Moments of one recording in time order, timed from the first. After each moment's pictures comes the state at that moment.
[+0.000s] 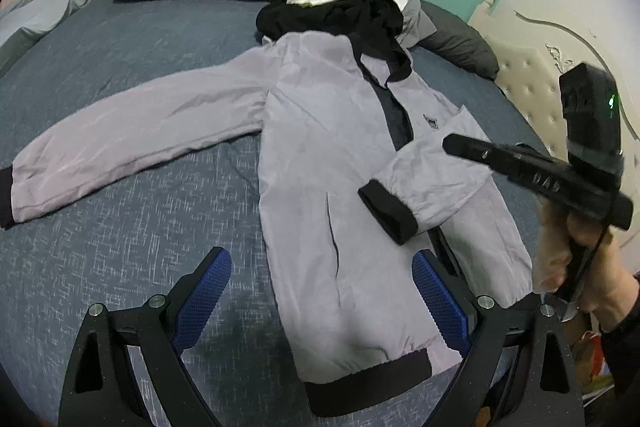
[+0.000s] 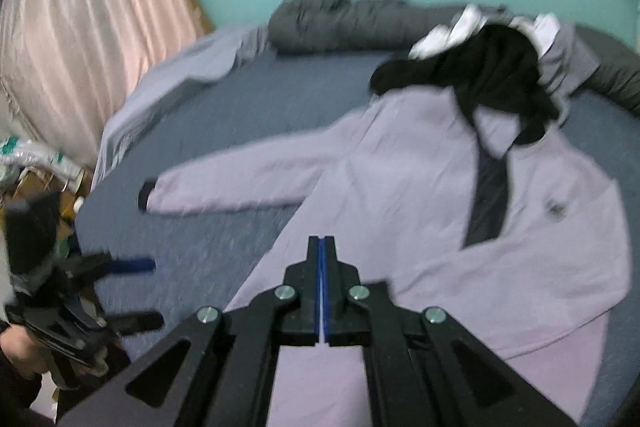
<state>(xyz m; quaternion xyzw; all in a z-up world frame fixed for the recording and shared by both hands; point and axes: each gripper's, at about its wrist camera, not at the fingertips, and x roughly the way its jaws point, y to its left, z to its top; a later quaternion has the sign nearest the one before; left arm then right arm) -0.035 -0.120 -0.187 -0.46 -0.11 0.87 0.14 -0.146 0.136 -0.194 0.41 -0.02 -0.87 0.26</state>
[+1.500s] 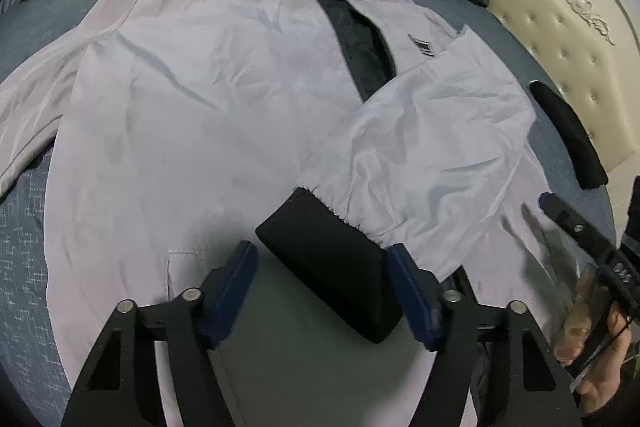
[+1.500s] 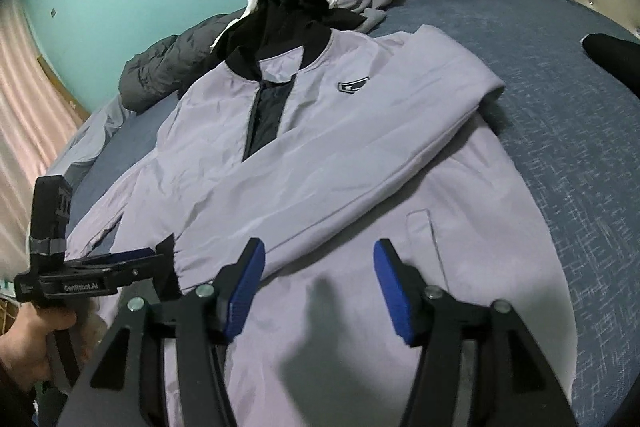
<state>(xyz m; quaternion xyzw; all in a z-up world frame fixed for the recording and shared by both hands) -0.173 0.026 -0.307 -0.53 -0.05 0.82 0.20 -0.101 0.333 -0.306 0.38 -0.18 -0.90 0.04</state>
